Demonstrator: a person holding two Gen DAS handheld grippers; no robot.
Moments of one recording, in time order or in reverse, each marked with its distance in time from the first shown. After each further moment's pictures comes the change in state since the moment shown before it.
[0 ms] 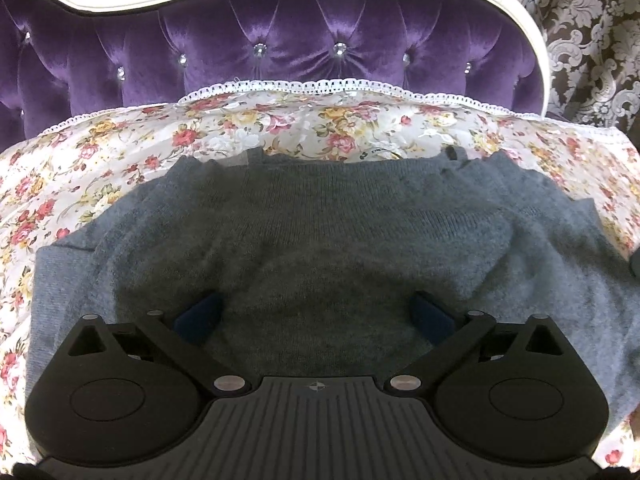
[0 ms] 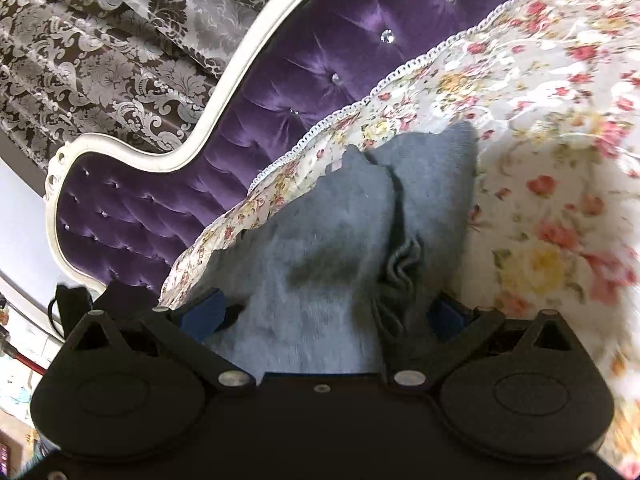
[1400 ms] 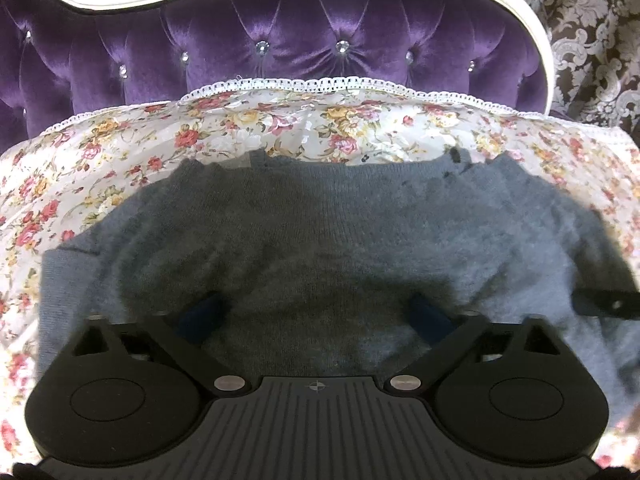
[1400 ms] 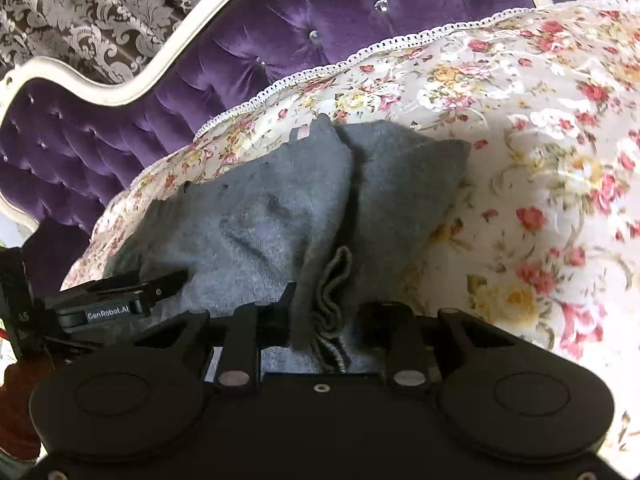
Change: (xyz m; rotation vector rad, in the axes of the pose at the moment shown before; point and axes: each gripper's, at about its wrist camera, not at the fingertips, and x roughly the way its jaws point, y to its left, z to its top) left arm -0.009 0.002 0.008 -0.005 0.033 0.000; right arm 0.013 0.021 0.010 -0.134 0.147 -0.238
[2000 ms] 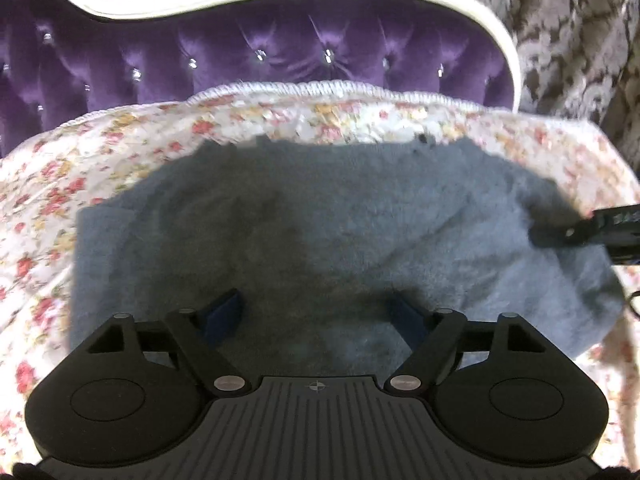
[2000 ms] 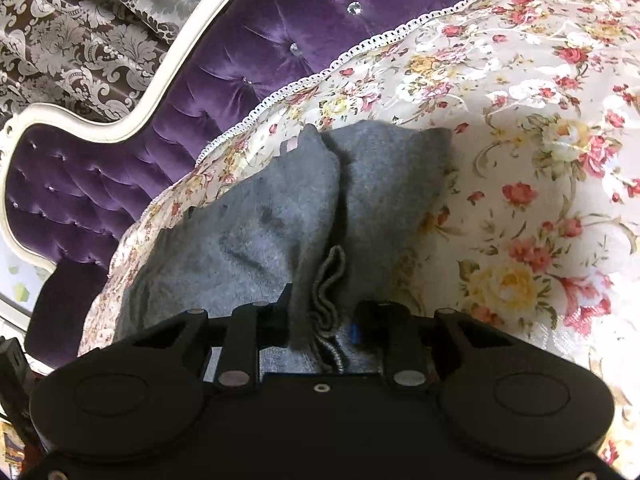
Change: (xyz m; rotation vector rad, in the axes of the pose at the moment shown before) left arm -0.053 0.004 -0.047 0.023 -0.072 -0.034; right arm -0.001 -0.013 0.001 0.116 -0.026 0.047
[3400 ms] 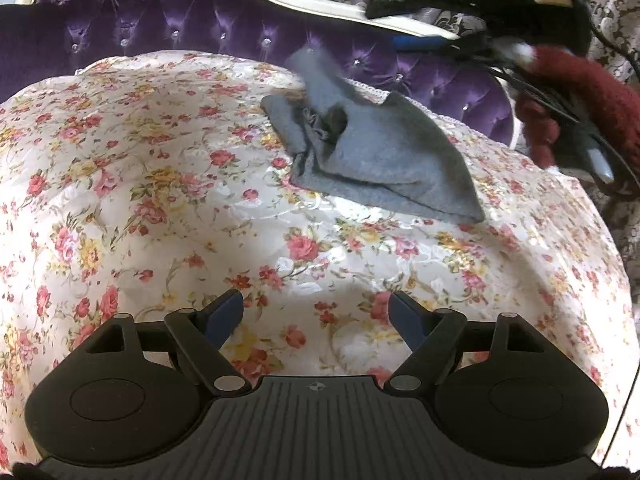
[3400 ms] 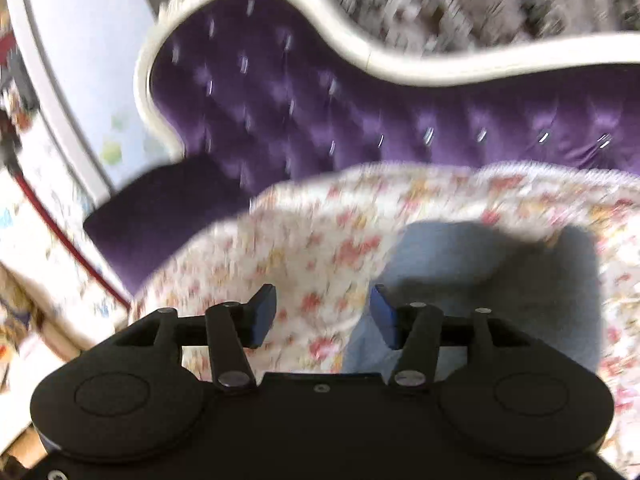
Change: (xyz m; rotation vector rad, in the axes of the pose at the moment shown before) left arm -0.140 0.100 -0.161 -0.219 -0.092 -0.060; right arm 0.075 0.316 -0.065 -0.535 -0.049 0.205
